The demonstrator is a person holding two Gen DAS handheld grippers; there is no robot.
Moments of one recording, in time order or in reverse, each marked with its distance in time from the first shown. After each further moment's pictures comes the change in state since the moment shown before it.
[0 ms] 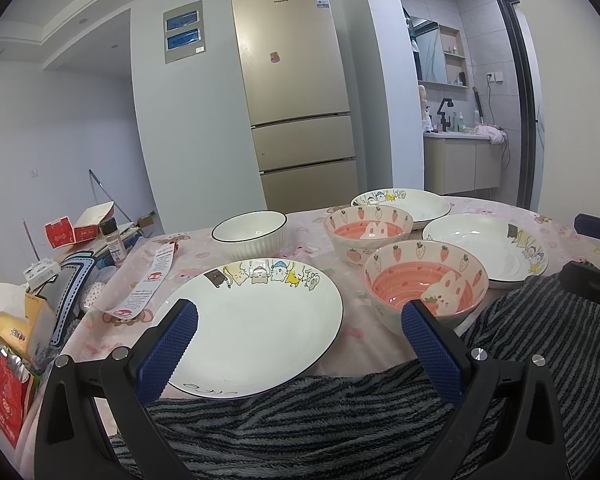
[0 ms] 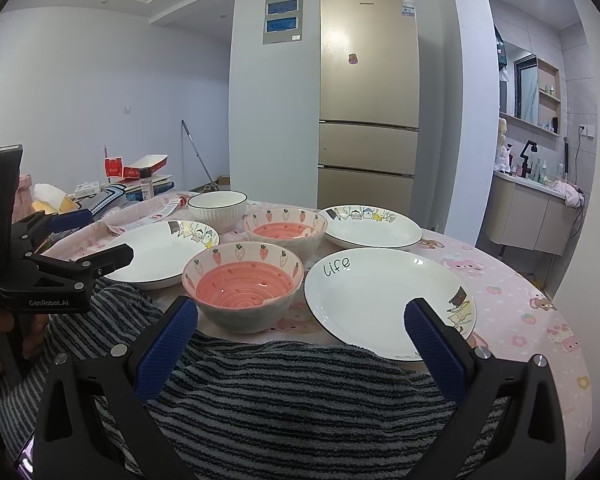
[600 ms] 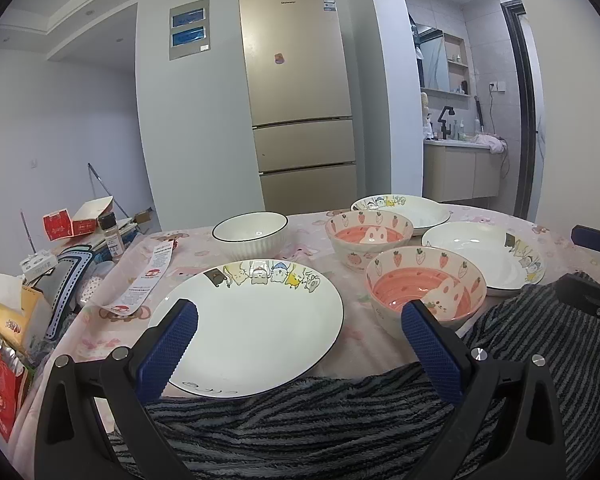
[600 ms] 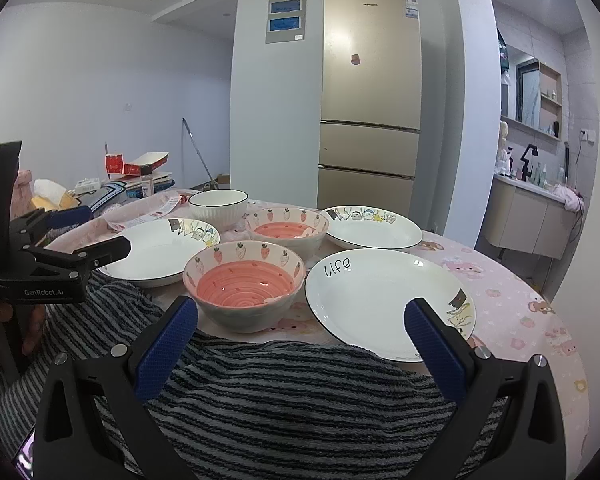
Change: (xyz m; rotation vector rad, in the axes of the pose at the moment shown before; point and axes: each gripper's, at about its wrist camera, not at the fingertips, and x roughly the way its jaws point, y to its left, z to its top) left arm 0.000 0.005 -0.002 -0.031 -0.003 -0.011; right arm -0.001 0.005 0.002 -0.024 0.005 -0.005
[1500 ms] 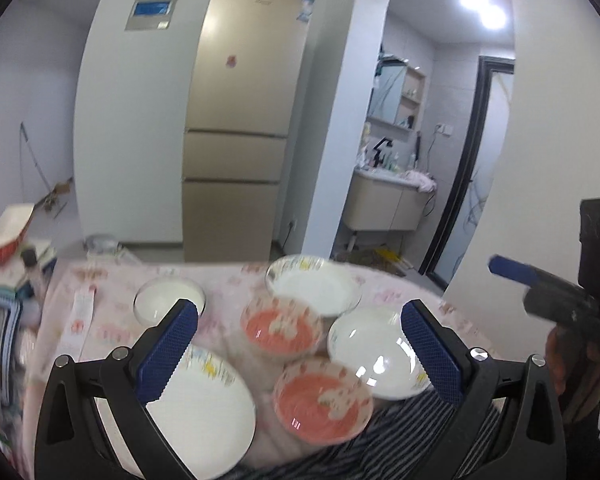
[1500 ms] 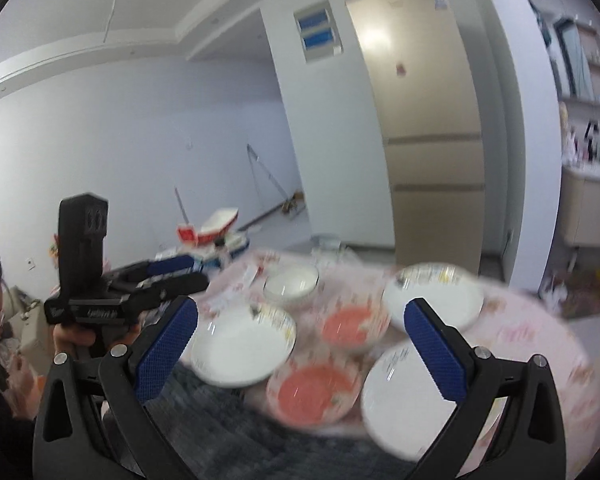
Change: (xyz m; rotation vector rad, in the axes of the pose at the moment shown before) left arm -0.007 0.025 0.168 -0.153 0.031 -0.364; right arm -0.018 -0.048 0.160 0.146 -0.033 0.333
